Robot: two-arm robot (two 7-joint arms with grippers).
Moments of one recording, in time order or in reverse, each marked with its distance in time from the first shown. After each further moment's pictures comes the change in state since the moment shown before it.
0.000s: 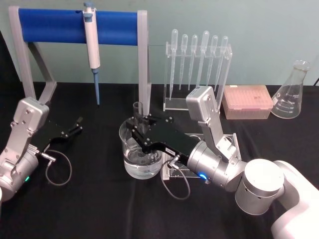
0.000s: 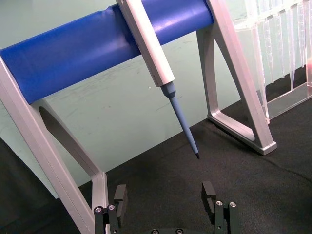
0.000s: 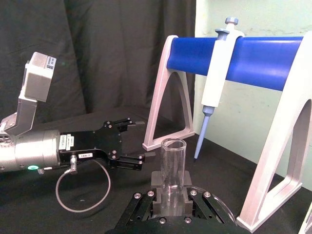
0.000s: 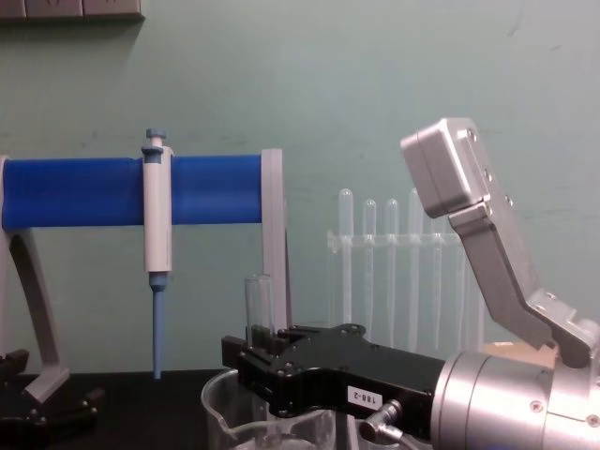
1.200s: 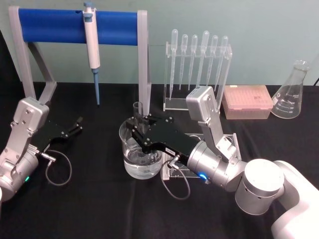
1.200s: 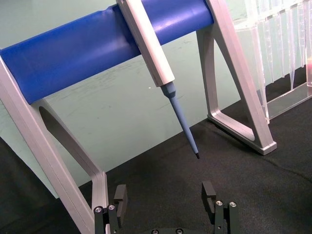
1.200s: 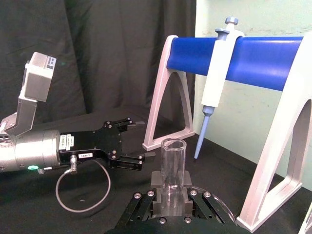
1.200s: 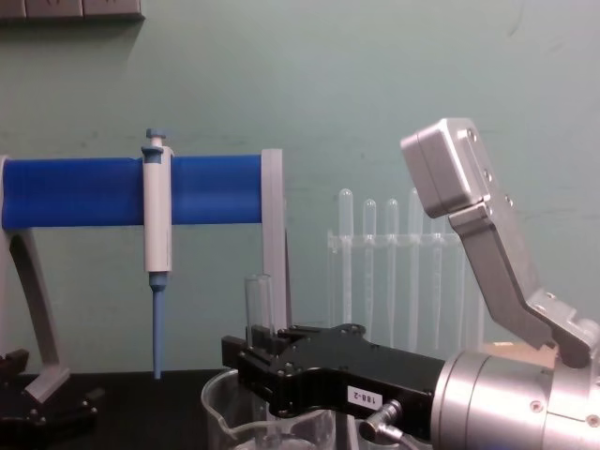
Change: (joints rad) left arm 0.000 0.000 0.000 0.000 0.000 0.000 0.000; right arm 0.000 0.000 0.000 0.000 0.000 0.000 0.000
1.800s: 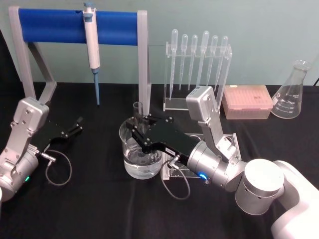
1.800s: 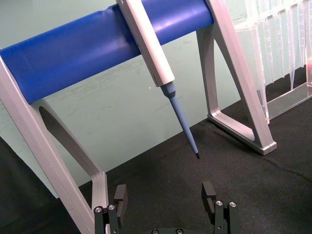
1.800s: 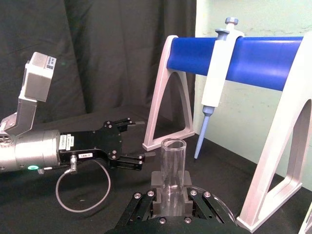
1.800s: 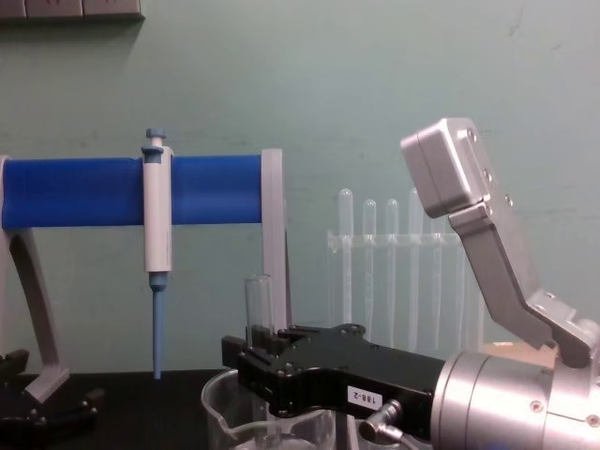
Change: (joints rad) left arm 0.000 0.000 0.000 0.000 0.000 0.000 0.000; right arm 0.000 0.000 0.000 0.000 0.000 0.000 0.000
